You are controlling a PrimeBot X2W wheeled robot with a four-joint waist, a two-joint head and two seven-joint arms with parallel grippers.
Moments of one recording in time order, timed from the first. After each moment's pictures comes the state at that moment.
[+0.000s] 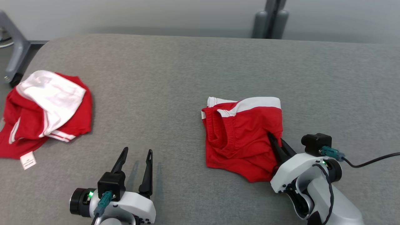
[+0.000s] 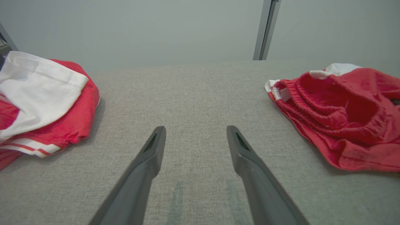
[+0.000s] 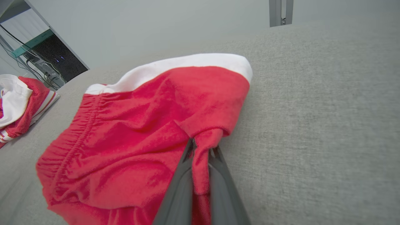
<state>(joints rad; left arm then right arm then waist) -0.14 0.05 -0.23 0.38 -0.15 0.09 -0.26 -0.52 -0.05 0.42 0.87 0.53 0.13 -0.26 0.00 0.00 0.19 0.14</state>
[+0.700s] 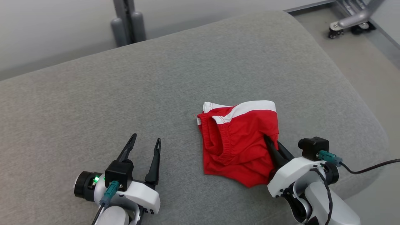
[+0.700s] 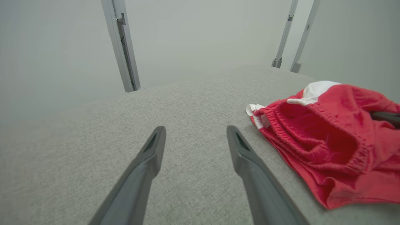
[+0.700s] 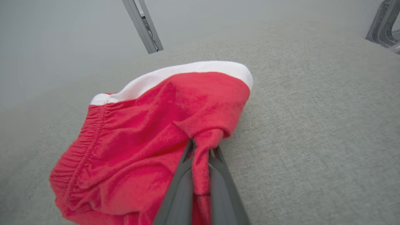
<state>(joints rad) -0.19 0.05 -0.24 0.38 -0.10 0.04 -0.26 -0.47 -0.05 0.43 0.80 0.53 0.13 -0.26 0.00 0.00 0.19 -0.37</state>
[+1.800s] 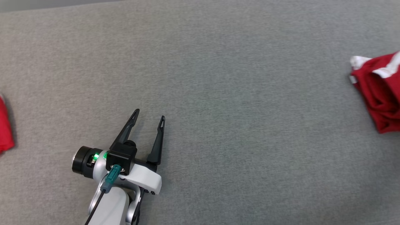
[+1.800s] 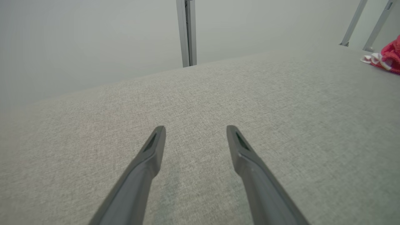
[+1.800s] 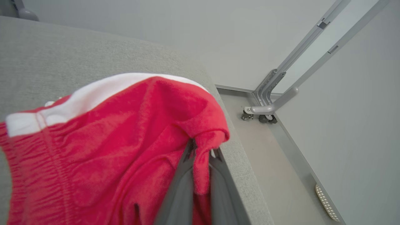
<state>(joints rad) -0.28 0.05 -0.25 0.32 -0.03 0.02 -0.26 -0.84 -0.43 -0.04 1.16 0.00 0.13 -0.26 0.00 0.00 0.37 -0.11</state>
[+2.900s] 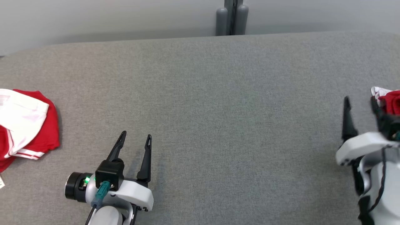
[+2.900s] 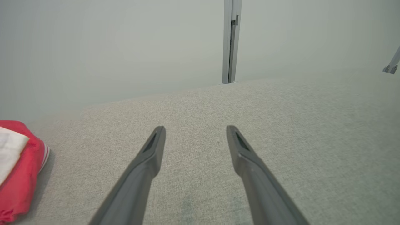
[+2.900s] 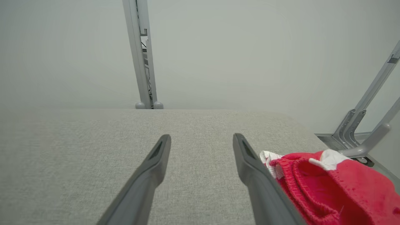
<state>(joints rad) -0.18 0.05 -0.20 0.34 -0.08 0.06 -0.26 -0.49 -0.07 -0.25 0.64 -0.09 0.13 -0.26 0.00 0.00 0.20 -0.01</state>
